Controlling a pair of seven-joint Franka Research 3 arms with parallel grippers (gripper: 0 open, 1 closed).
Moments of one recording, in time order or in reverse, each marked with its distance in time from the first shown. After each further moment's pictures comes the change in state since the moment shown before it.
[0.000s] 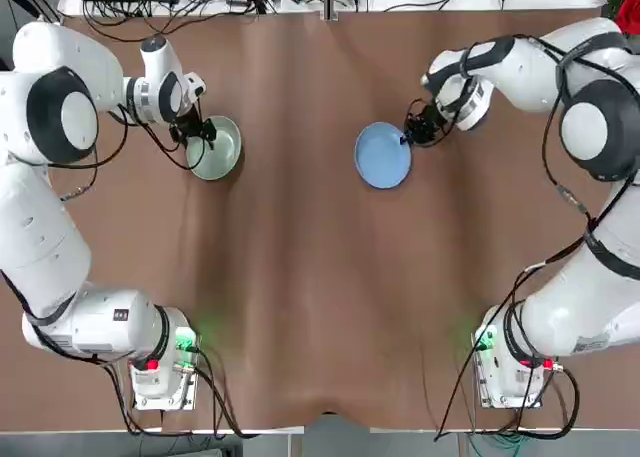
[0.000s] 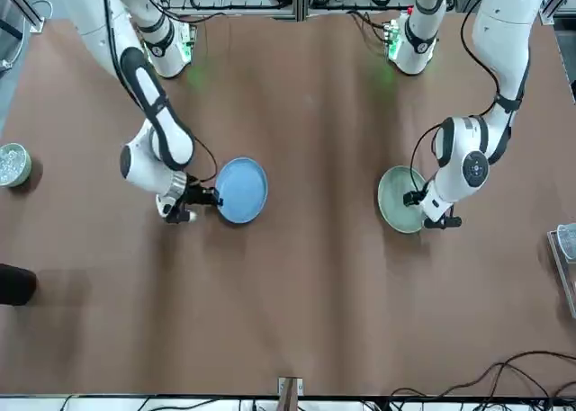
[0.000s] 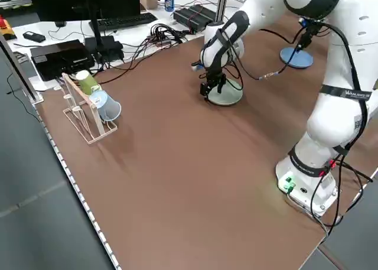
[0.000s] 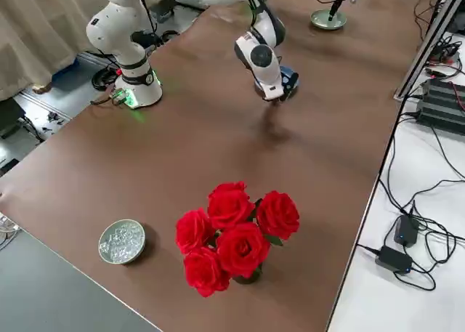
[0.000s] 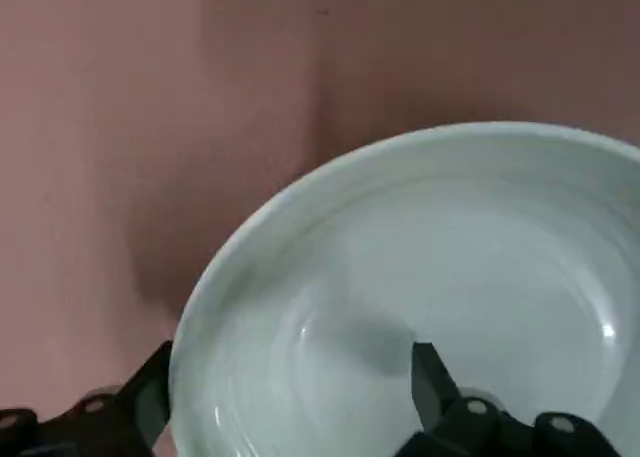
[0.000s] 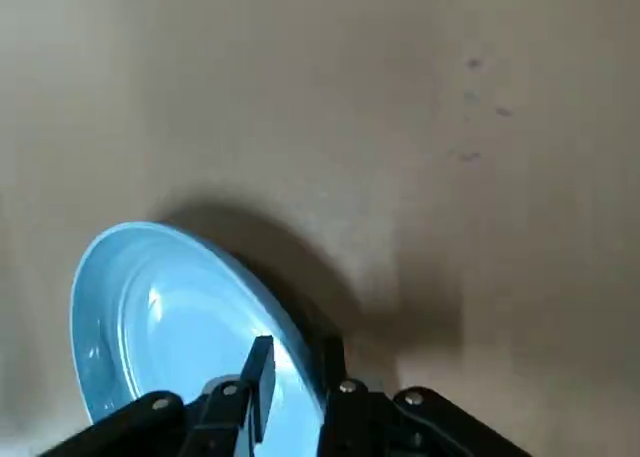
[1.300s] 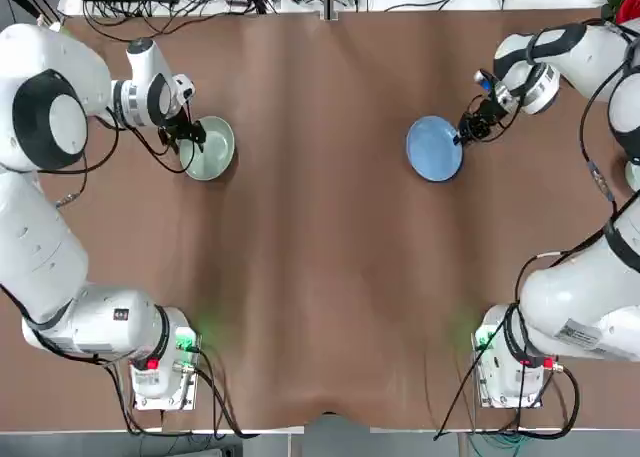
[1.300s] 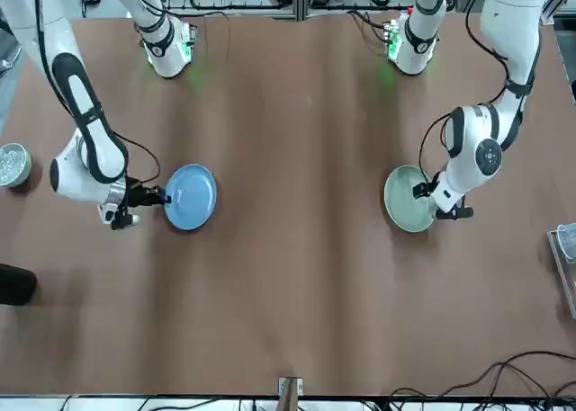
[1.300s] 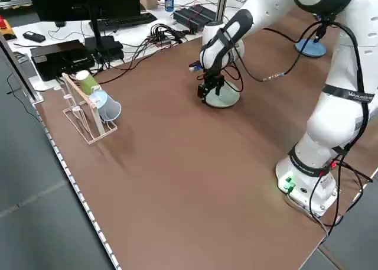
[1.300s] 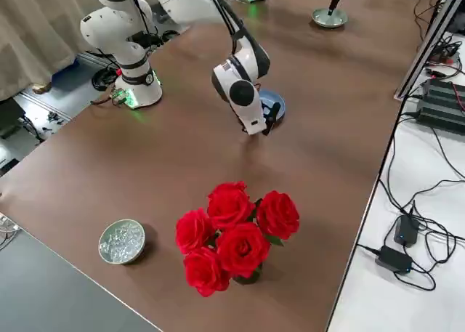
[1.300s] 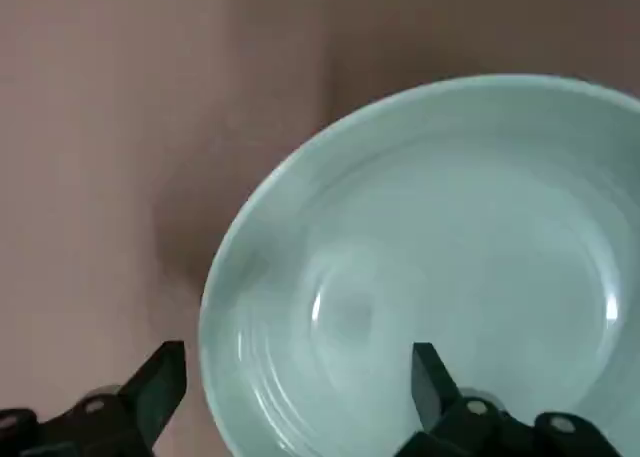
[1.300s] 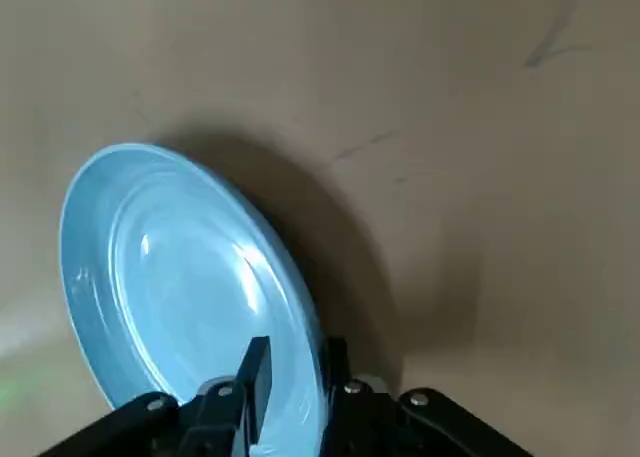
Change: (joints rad) left arm 0.003 -0.060 0.048 -0.060 0.001 0.013 0.081; right arm -0.412 -0.026 -0.003 0.005 -0.365 -0.310 -0.153
